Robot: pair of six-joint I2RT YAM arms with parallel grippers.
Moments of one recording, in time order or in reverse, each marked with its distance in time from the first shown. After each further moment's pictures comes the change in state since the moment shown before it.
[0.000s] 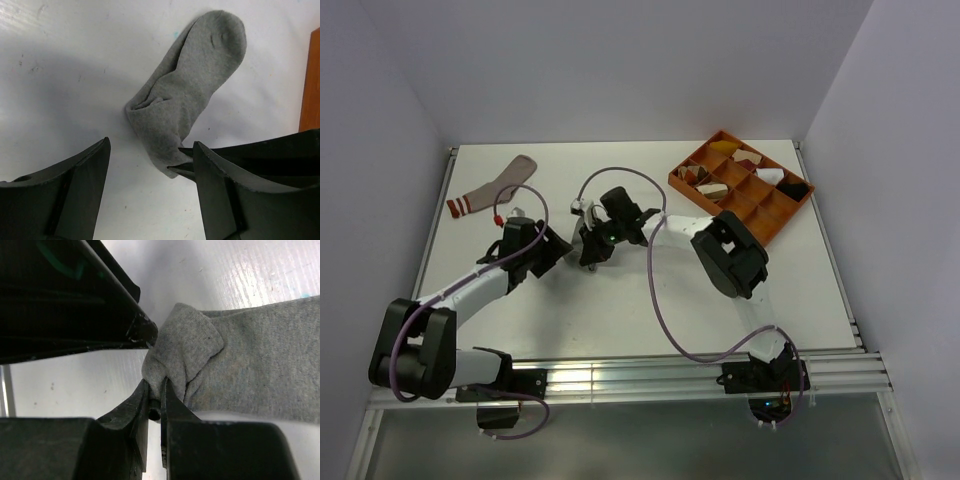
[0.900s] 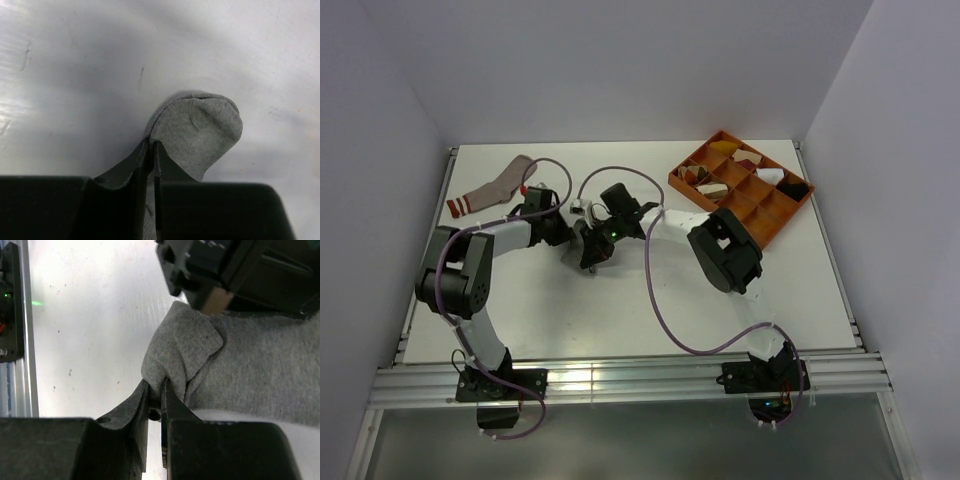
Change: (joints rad) left arm 0.017 0.486 0.373 -0.009 0.051 0.169; right arm -0.030 0.069 0.104 -0.131 -0.161 -0.036
